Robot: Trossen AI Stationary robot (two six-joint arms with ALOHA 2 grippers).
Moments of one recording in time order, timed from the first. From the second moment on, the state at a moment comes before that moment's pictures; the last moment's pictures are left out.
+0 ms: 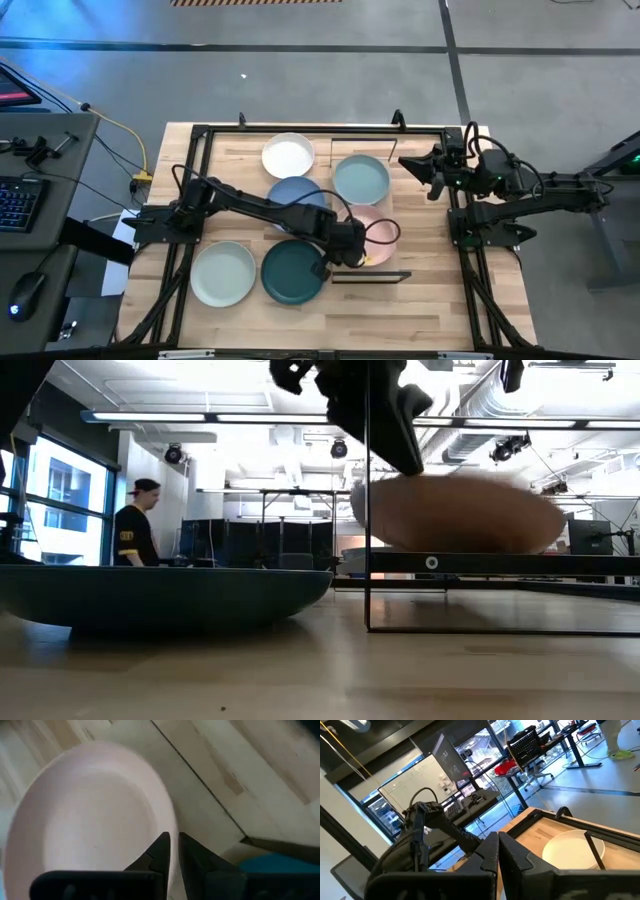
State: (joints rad) left arm -0.21 2.13 1.88 -0.80 0.03 0.46; right arm 0.01 0.64 0.74 -0.04 0.30 0.56
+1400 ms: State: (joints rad) left arm -0.16 1.24 0.83 0.13 -0.30 -0.49; right arm 0.01 0.64 0.74 -0.19 0.14 0.43
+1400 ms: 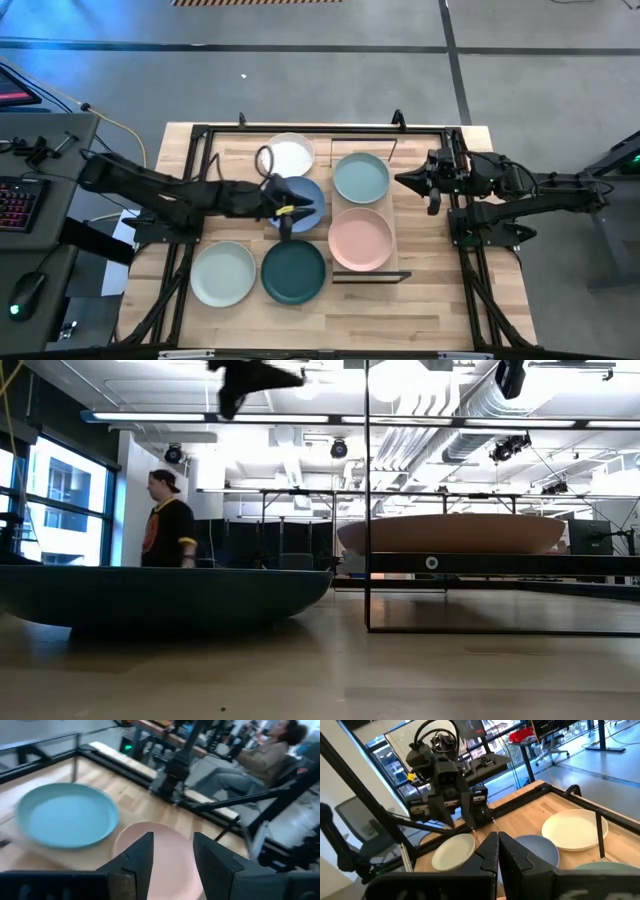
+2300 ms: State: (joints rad) left arm 0.53 1.25 0.85 -0.49 -0.23 -0.82; right arm 0.01 0.70 0.74 -0.16 0.32 0.58
